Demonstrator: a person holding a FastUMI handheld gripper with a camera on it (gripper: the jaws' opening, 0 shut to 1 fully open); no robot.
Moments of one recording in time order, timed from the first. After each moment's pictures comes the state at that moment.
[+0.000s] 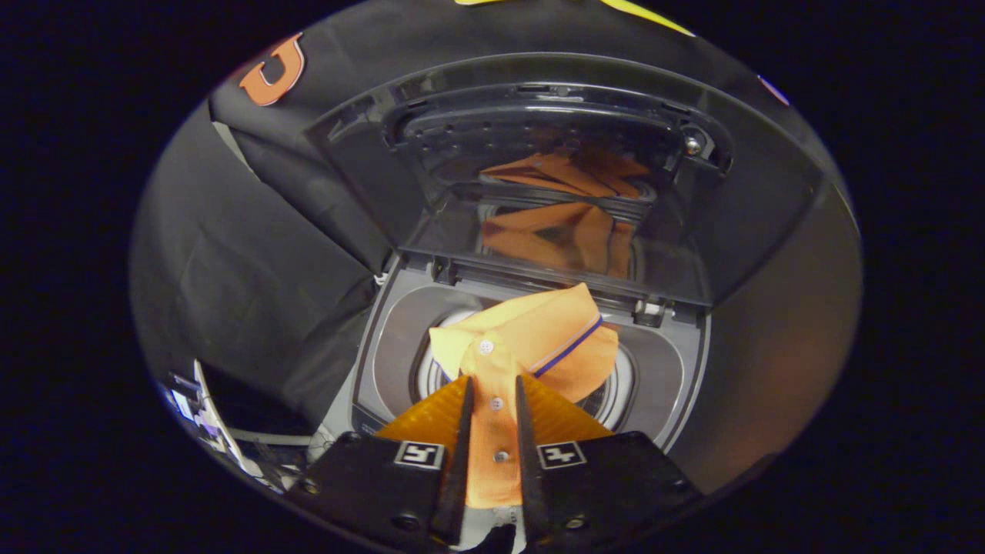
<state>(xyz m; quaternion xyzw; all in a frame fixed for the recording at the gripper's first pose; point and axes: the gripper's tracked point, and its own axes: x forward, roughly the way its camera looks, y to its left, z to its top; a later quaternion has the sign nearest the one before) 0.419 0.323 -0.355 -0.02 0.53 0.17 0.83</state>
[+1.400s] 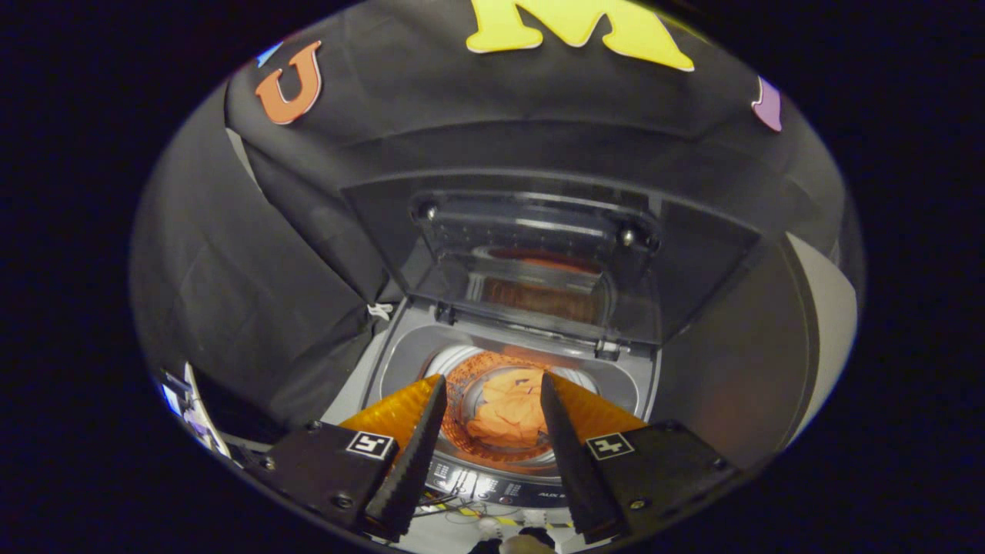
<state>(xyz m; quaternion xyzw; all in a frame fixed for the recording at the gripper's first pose) 0.425 0.313 -0.277 -0.03 0.45 0.16 0.88</state>
